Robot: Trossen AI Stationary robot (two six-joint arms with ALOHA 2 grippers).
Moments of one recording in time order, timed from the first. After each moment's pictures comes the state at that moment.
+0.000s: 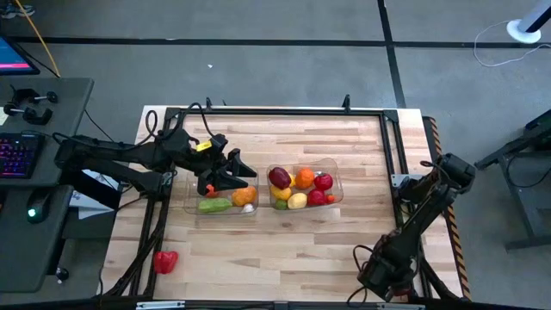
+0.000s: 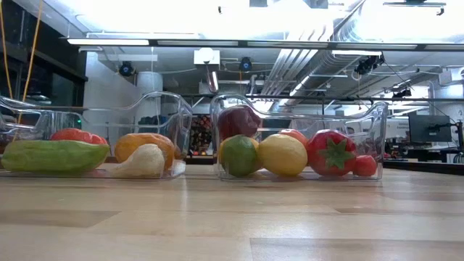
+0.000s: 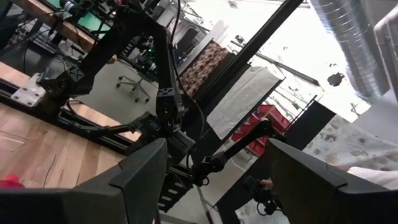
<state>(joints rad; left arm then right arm) -0.05 1.06 0.88 0.28 0.29 -0.73 0.94 1.66 0.97 -0.75 -0.84 1.75</state>
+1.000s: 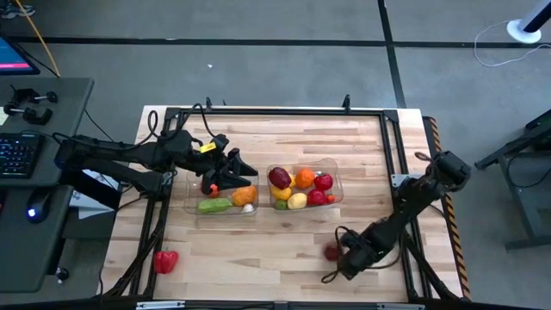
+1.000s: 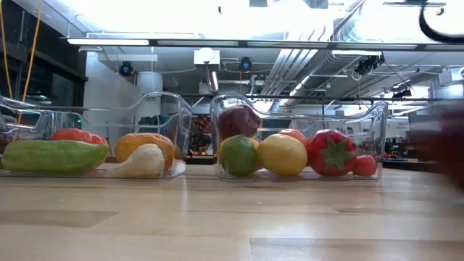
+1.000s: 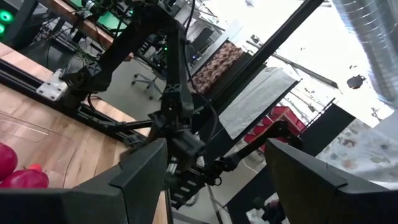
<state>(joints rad) -0.05 1.06 0.88 0.23 0.24 -0.72 0.77 1.67 0.94 -0.64 -0.29 1.73</state>
